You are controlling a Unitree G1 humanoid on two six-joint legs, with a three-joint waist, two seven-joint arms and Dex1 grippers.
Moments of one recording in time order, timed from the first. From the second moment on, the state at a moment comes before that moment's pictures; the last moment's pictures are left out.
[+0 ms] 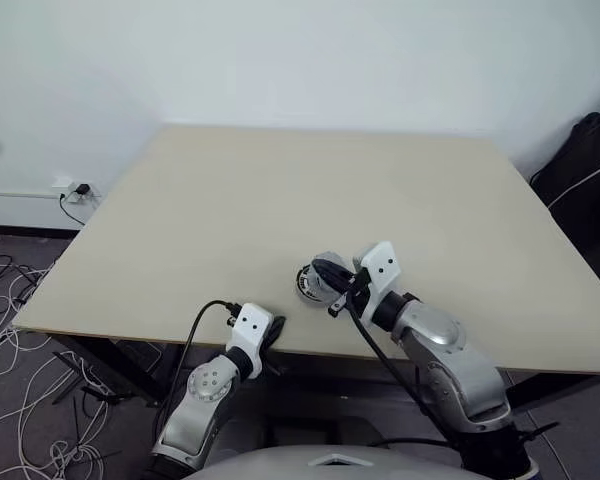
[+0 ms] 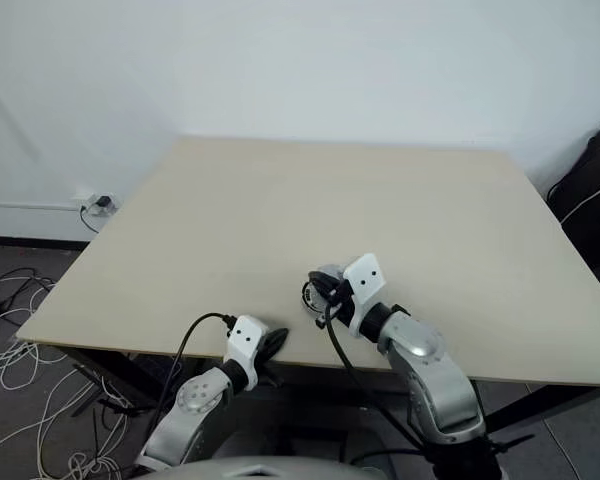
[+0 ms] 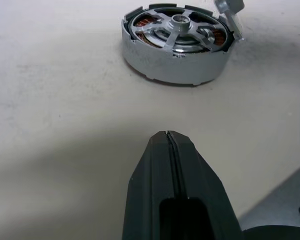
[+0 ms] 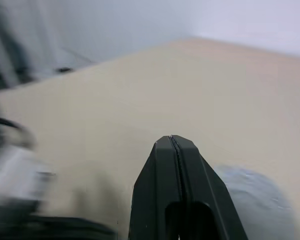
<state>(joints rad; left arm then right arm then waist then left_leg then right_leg) 0.18 0.13 -0.30 0.03 -0.01 0.11 -0.38 0.02 -0.26 0.17 -0.40 0.21 0.46 0.45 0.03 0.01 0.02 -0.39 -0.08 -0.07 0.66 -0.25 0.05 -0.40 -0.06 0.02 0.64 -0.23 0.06</state>
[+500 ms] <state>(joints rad) 0.18 0.12 -0.30 0.03 -0.01 0.12 -0.39 -0.06 -0.14 0.19 0.03 0.12 0.30 0.38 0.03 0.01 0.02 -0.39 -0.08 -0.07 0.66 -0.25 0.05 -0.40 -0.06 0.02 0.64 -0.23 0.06</state>
